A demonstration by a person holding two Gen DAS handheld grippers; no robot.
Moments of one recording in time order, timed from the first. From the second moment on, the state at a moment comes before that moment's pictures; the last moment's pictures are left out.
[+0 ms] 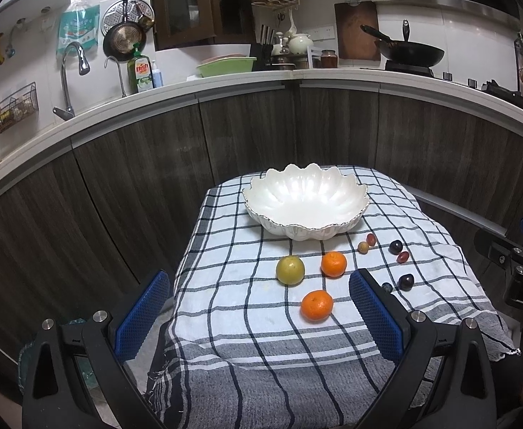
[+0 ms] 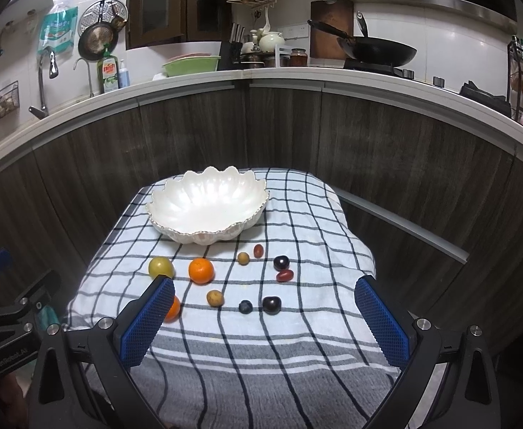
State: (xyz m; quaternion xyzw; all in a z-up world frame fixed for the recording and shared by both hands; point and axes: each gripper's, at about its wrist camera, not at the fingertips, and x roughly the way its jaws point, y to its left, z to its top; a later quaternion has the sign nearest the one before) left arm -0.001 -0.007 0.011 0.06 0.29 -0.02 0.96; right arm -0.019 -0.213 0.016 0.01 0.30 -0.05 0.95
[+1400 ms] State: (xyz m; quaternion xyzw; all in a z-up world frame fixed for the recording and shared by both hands) left arm 0.085 -0.048 -0.053 0.10 0.35 -0.06 0.93; right arm 0.072 -0.204 -0.046 -0.02 0.36 0.03 0.93
